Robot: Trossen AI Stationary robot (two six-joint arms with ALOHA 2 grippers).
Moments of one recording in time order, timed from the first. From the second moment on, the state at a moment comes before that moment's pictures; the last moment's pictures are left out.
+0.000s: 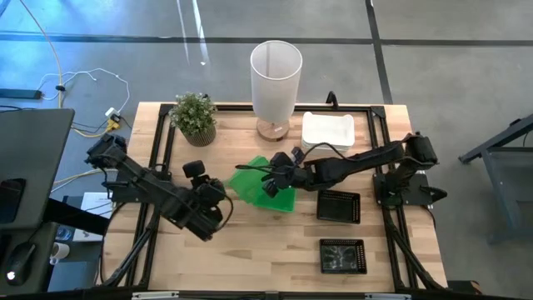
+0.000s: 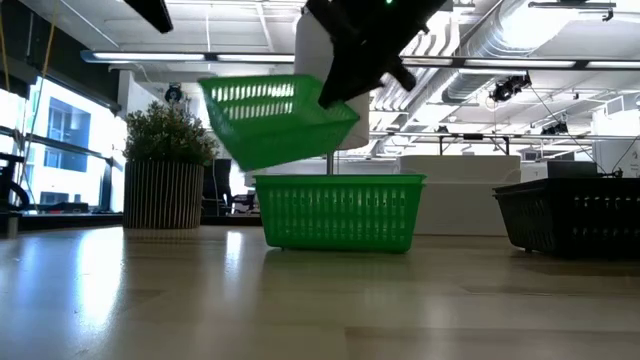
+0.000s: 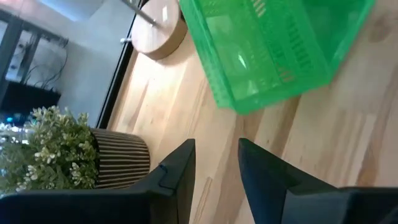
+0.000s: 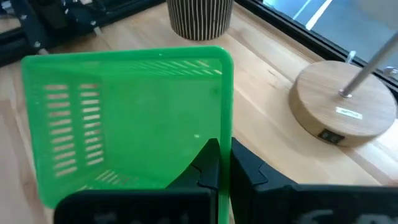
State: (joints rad) left arm -0.47 1.57 1.44 -1.50 -0.78 -0.85; right arm 0.16 1.73 1.28 -0.33 0.59 0.55
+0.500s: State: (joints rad) left arm -0.54 1.31 1.38 -1.49 -0.99 -0.86; right arm 0.20 1.51 1.28 -0.54 0.55 0.56
